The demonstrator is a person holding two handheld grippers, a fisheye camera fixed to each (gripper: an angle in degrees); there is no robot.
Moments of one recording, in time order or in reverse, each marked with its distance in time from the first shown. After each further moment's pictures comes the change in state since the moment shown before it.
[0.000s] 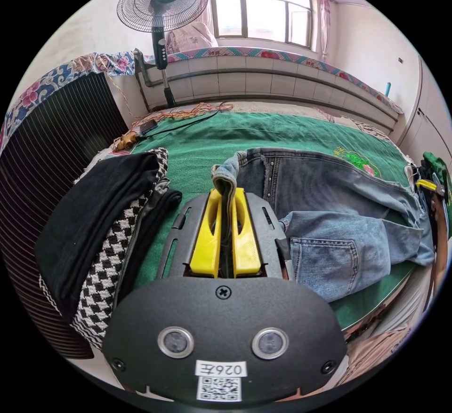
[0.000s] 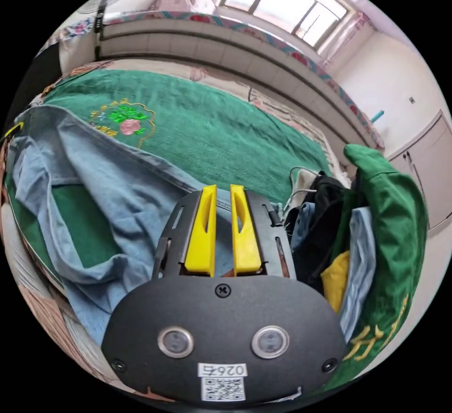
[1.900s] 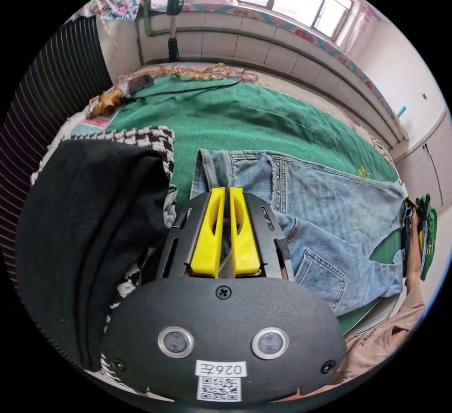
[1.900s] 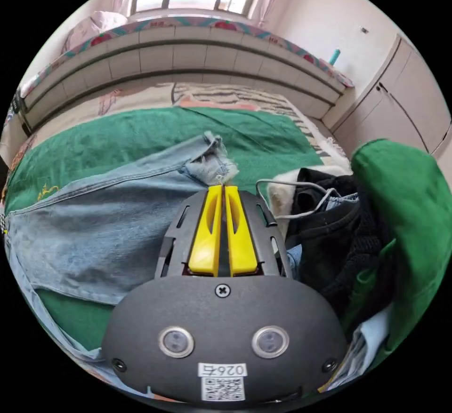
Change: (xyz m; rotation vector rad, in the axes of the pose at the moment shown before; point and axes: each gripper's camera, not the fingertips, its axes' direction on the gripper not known) left arm -0.236 -0.063 0.263 -0.240 0.141 -0.142; right arm -0.086 -0.070 0.108 -0.062 0.057 0.395
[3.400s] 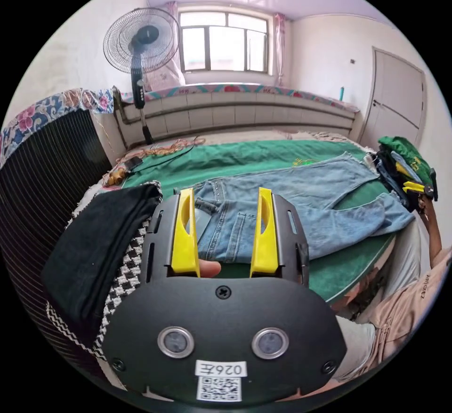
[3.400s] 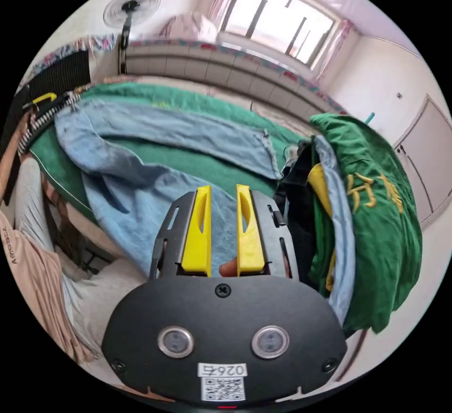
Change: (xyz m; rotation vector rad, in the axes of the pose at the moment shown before) left arm 0.281 0.005 -0.384 0.420 0.013 0.327; right arm 0.094 0.288 -0.306 0.213 -0.133 -0.382
